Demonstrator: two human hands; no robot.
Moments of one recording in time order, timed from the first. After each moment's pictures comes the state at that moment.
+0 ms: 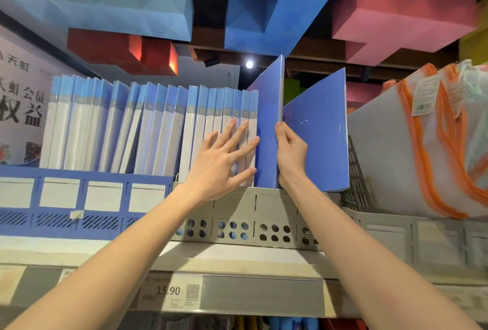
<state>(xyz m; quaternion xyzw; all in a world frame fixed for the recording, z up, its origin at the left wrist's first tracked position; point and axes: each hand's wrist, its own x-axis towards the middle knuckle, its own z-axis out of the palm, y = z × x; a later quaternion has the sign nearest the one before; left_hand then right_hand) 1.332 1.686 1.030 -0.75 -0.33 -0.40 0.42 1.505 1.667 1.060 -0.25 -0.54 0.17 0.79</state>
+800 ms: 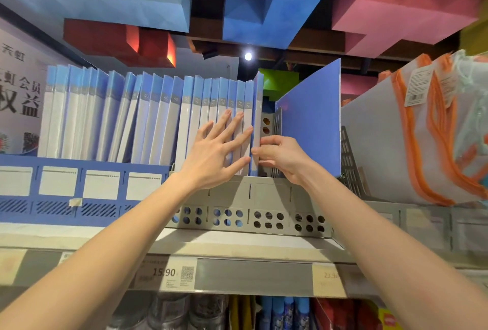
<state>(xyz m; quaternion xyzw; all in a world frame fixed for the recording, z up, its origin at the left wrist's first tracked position) 1.330 1.688 1.029 -0.75 -0.33 -0.40 0.40 1.530 1.638 1.054 -0.39 -0.67 0.28 0.57</state>
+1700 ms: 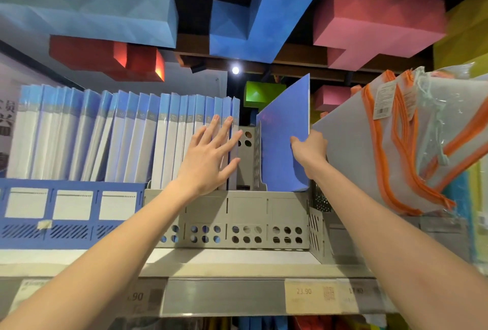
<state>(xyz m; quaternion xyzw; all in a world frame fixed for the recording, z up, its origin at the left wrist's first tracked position) 1.370 1.691 1.051 -0.71 -0.36 -0.41 0.45 1.615 1.649 1.094 -0.51 -0.51 0.02 0.70</state>
